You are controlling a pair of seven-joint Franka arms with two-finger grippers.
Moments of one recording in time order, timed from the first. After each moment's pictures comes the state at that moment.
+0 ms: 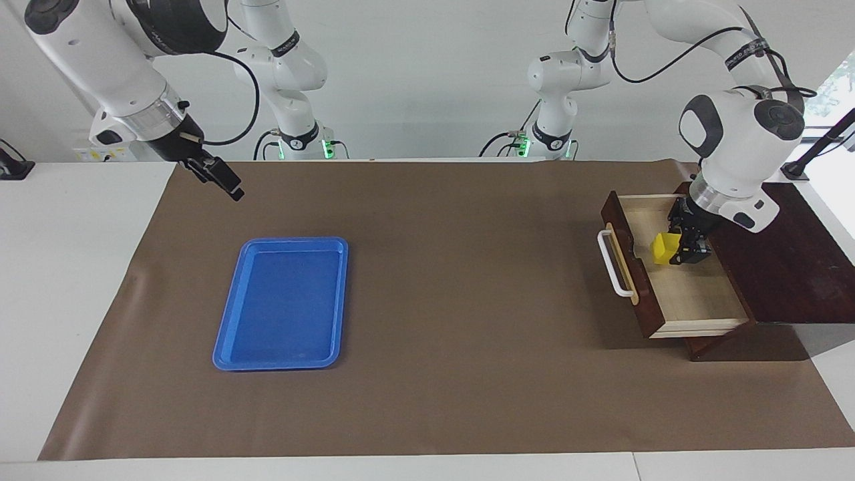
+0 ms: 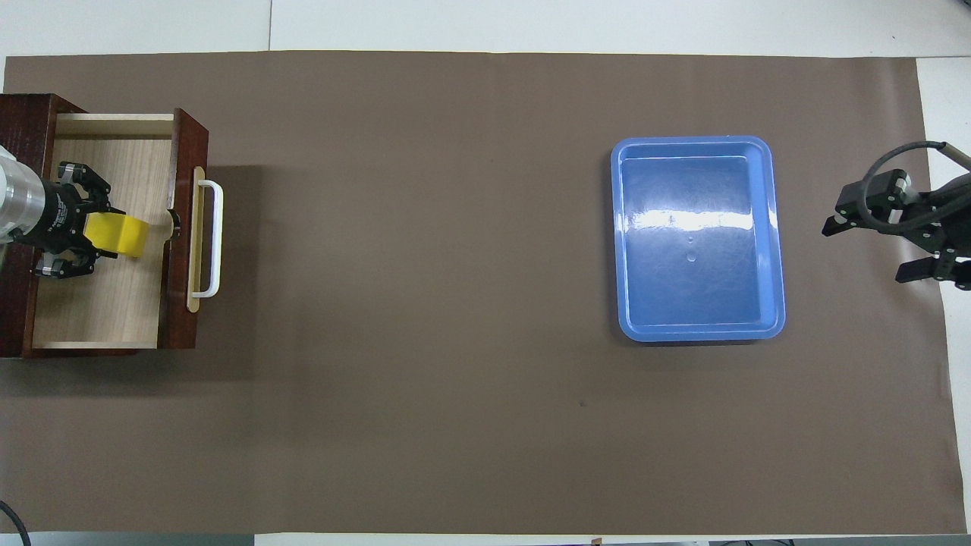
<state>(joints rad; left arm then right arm) 0.10 0.09 -0.04 -1.92 0.05 2.04 -1.33 -0.12 -0.03 0.06 -1.66 0.10 1.55 0.41</state>
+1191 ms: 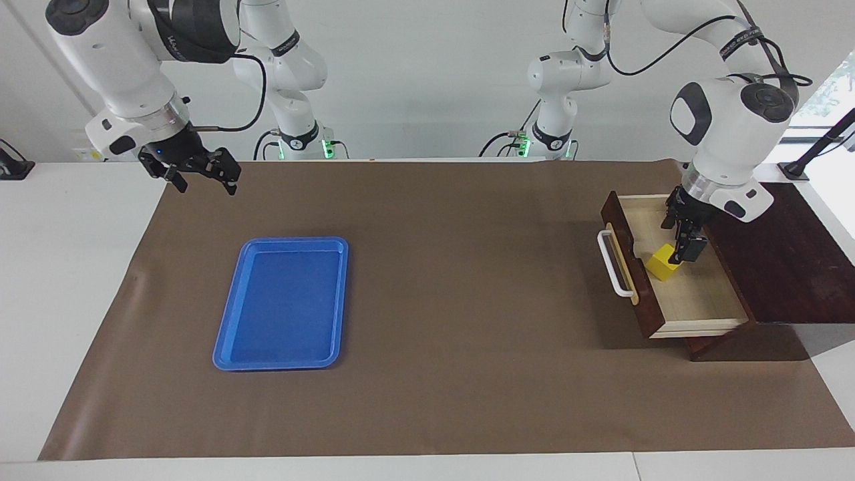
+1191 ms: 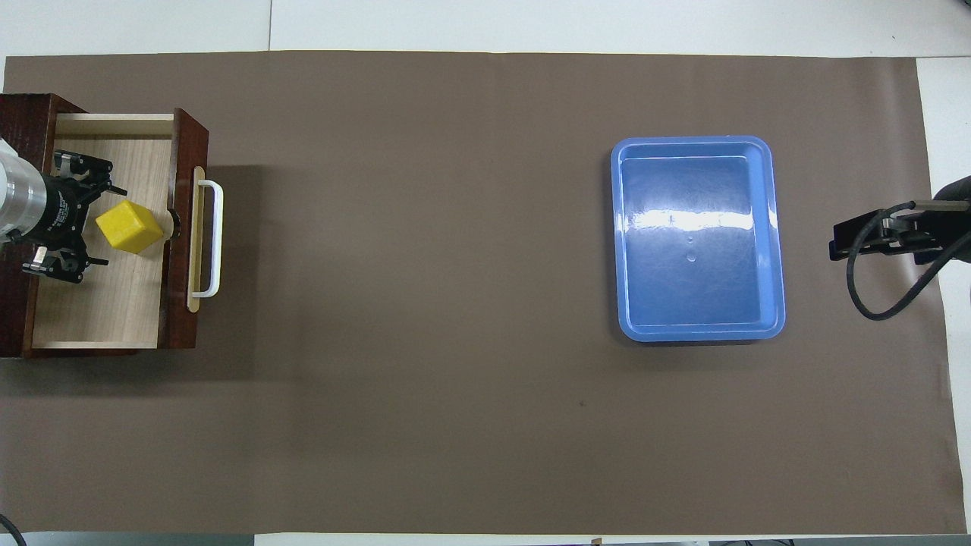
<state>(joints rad) 0.08 0.05 -0.07 -1.88 0.07 2.00 -1.30 -0.10 -0.04 0.07 -1.71 0.00 1.61 0.02</state>
